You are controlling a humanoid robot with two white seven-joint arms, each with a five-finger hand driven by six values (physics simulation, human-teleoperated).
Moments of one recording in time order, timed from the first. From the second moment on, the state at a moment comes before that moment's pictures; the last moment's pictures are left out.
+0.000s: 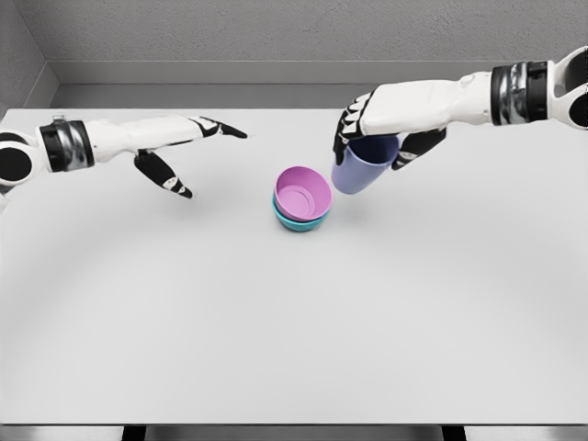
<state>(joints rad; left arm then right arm) -1.04 0.73 -1.20 -1.11 0.17 -0.61 -0.38 -1.24 -0.76 1.17 -1.38 0.02 -0.61 0.59</state>
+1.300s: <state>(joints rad) -0.77 0.84 -0.95 -1.11 0.16 -0.61 -0.38 -1.24 -0.59 1.17 -1.27 0.03 -0.61 0.60</state>
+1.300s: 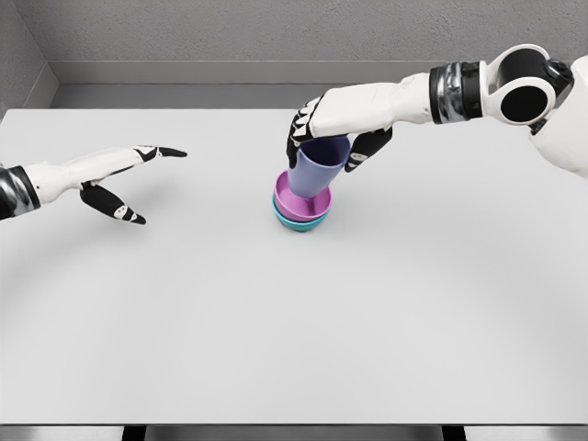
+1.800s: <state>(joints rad) -0.77 0.84 -0.95 -1.11 0.16 -0.61 -0.38 -1.23 -0.57 1.17 -1.26 0.04 -0.61 0.60</state>
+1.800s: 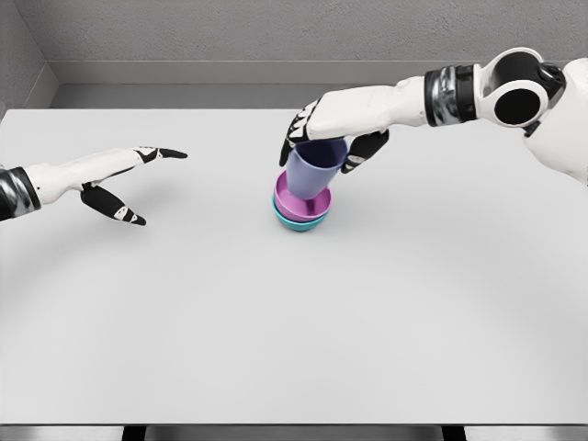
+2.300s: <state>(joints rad) -0.77 0.84 -0.96 -1.11 0.16 -0.61 -0.38 -1.23 -0.55 1.17 -1.24 0.04 -0.61 0.60</state>
